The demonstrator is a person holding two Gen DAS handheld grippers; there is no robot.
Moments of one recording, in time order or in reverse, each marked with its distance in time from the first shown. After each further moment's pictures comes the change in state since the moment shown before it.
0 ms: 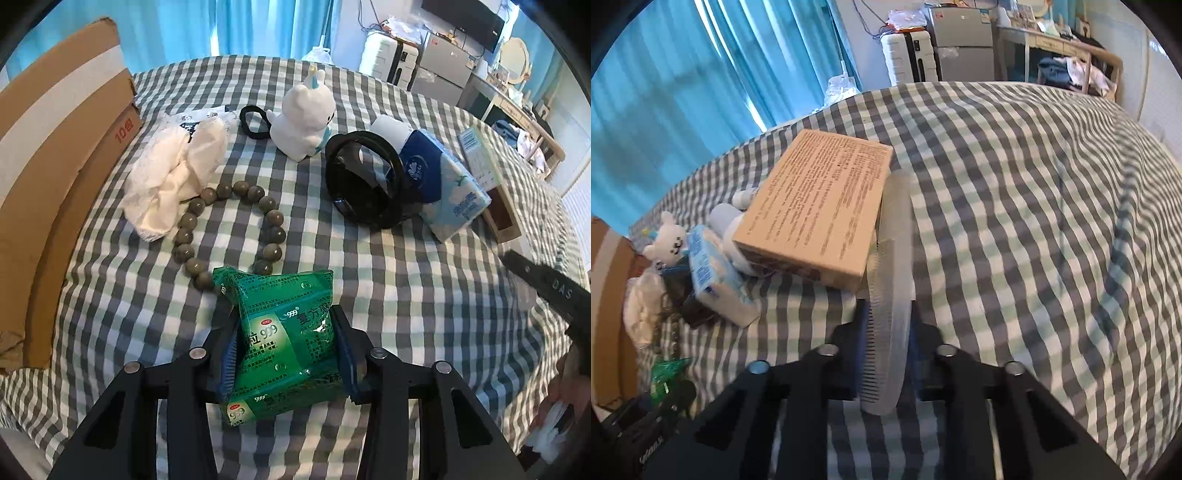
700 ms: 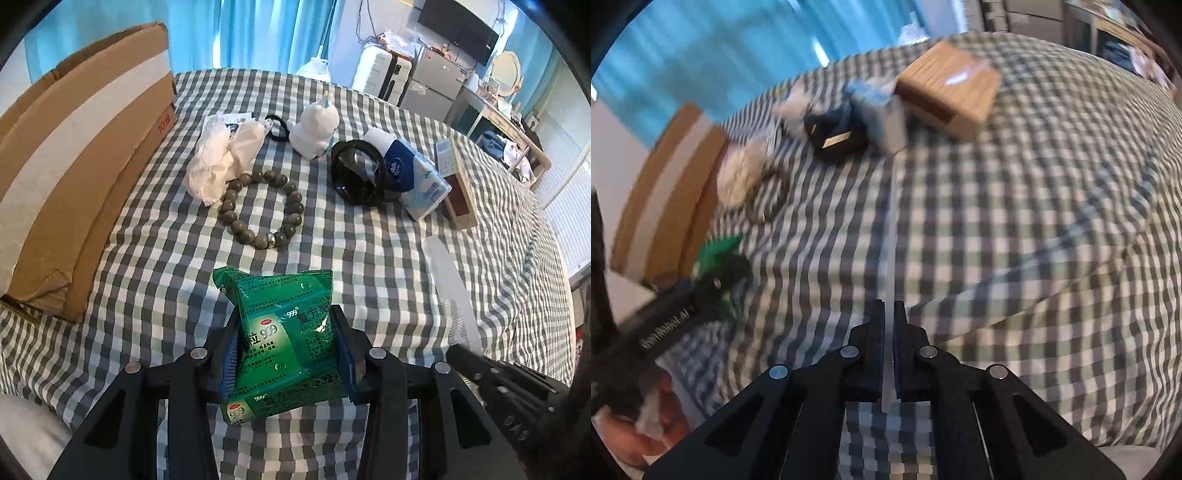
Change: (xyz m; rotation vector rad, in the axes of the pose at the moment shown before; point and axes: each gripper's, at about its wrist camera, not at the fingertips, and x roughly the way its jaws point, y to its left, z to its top) left arm -0.059 0.031 -0.041 -0.027 -0.024 -0.046; right arm -0.050 0.066 -0.088 -0.176 0.223 0.169
